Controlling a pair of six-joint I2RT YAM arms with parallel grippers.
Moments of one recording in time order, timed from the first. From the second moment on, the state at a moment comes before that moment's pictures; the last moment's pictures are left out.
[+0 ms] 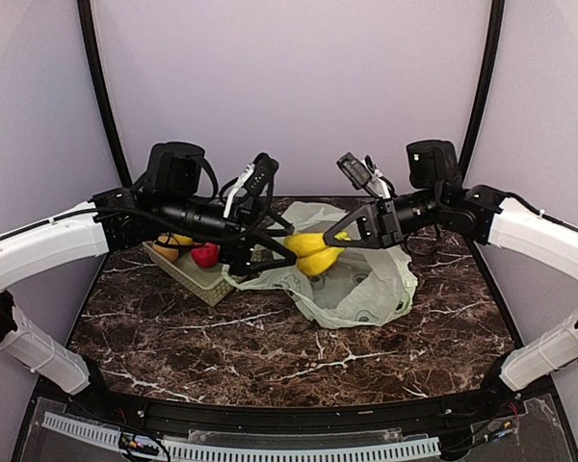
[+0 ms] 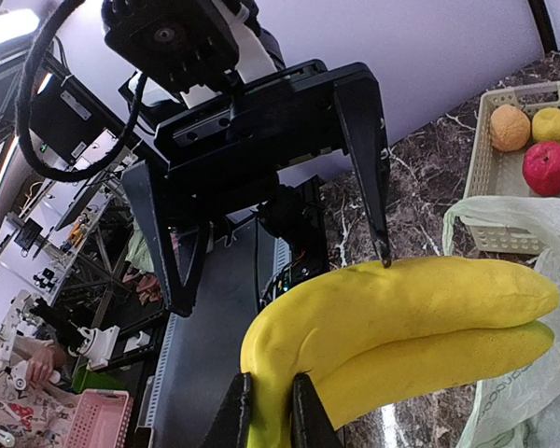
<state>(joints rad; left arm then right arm) -0.87 1.38 1.28 -0.26 0.70 -0.05 0.71 1.34 1.21 -0.26 -1.05 0.32</state>
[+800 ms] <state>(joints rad) -0.90 1.50 1.33 -0.32 0.77 0.04 0.74 1.39 1.21 -0.32 -1.12 0.32</state>
